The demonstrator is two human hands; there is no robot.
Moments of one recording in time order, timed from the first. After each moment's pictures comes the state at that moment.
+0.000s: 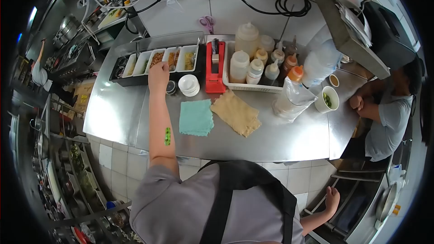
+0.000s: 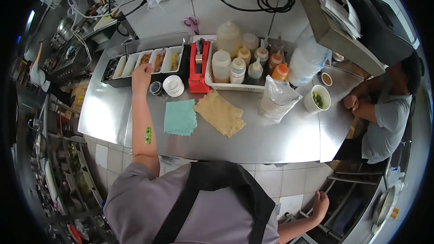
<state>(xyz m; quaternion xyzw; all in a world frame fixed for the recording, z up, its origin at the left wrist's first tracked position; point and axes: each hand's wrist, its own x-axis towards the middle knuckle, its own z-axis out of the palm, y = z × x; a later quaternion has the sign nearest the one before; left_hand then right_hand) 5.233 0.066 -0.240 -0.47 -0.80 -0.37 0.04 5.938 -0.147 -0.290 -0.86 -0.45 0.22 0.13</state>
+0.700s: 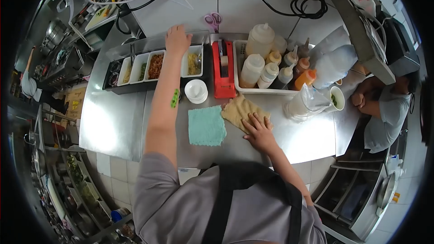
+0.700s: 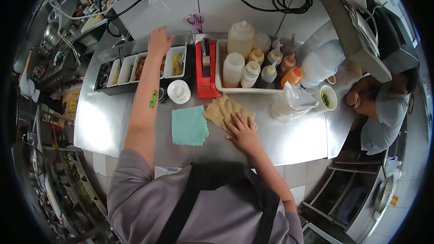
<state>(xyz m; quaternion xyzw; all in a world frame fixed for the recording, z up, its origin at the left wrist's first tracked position) 5.191 0.221 -0.253 -0.59 -0.70 -0.30 0.25 5.561 0.030 -0.344 -0.40 -0.90 0.12 0.11</state>
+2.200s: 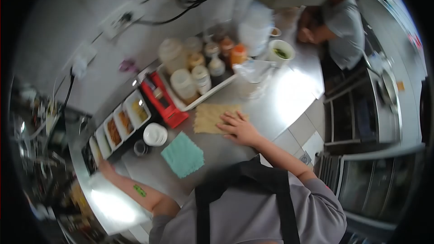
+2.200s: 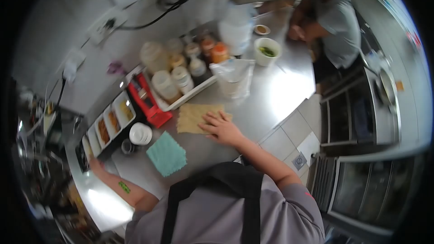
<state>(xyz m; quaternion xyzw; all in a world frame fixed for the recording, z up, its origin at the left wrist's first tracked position) 4.961 0.074 -0.371 -0.22 -0.87 -0.41 -0.15 5.589 0.019 -0.356 -0.49 -0.85 0.11 0.18</state>
